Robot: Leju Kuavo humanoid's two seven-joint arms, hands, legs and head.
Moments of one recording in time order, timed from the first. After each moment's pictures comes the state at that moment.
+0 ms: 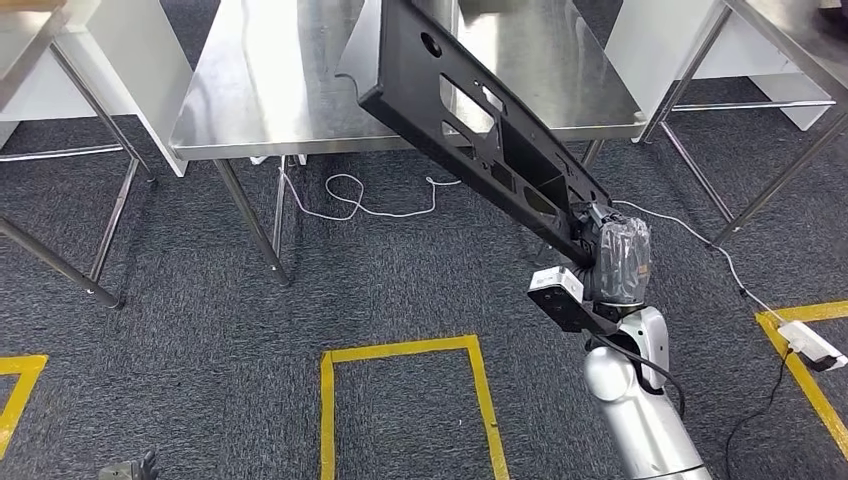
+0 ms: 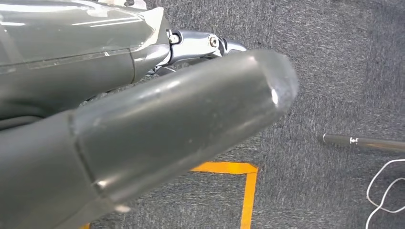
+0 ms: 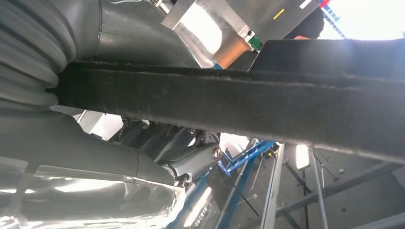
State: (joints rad) left arm -0.14 -0.06 0.75 -0.42 -0.31 0.06 -0.70; right arm -0.29 -0.14 0.19 -1.49 0.71 -0.51 -0.31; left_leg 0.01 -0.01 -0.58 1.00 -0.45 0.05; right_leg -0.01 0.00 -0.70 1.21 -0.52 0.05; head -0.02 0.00
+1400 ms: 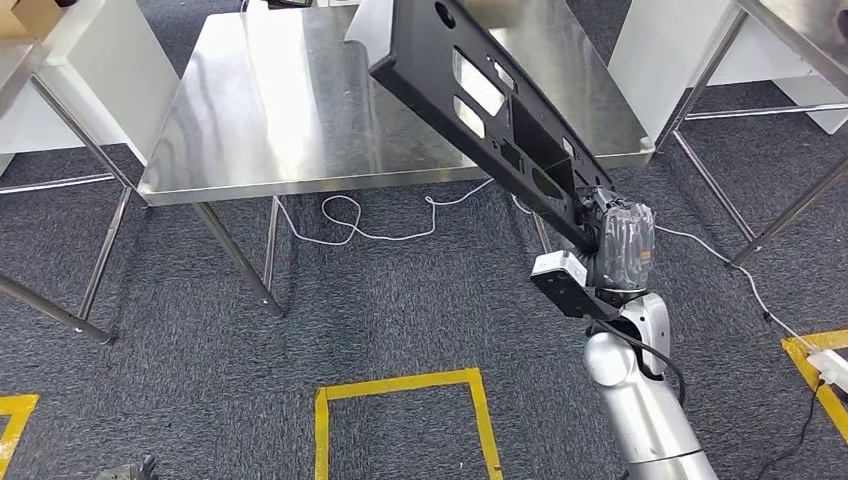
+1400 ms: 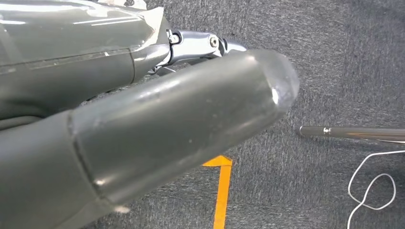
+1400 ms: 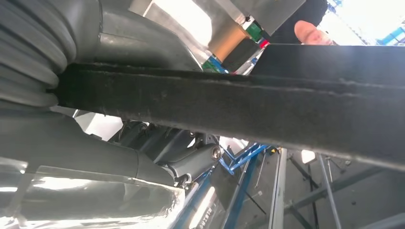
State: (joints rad) left arm -0.13 -0.05 0.75 -0.41 -0.30 0.06 -0.70; right arm -0.34 -0.13 0.18 -1.47 0.71 -0.51 -0.32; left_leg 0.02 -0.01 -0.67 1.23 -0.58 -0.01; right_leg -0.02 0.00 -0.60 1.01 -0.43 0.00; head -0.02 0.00
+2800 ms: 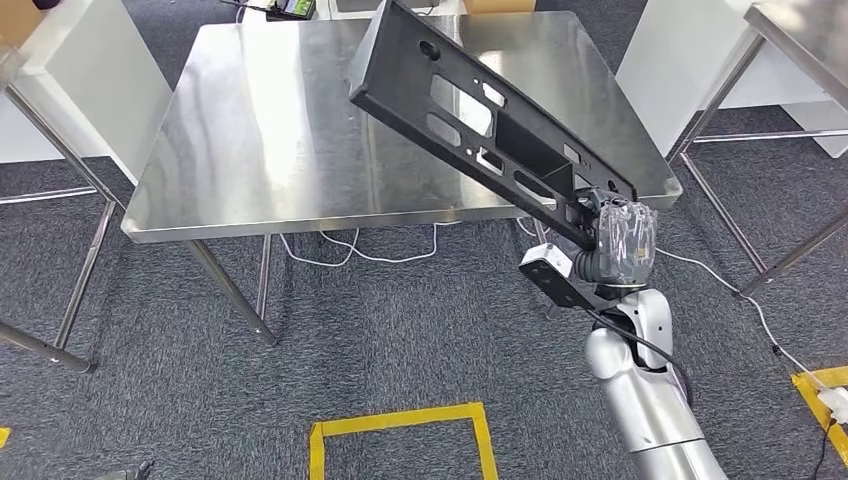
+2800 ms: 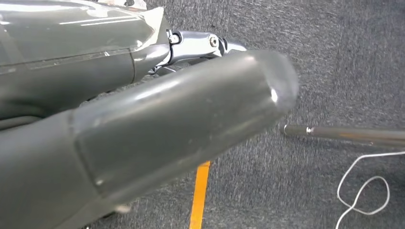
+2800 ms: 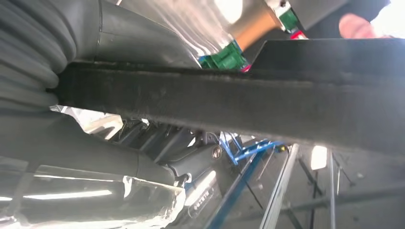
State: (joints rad) left arm -0.12 -0.04 0.75 -0.41 -0.29 0.06 -0.70; right arm -0.37 -0.16 0.18 -1.37 0.90 -0.56 -0.23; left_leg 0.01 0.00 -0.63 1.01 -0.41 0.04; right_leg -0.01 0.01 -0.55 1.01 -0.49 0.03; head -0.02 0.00
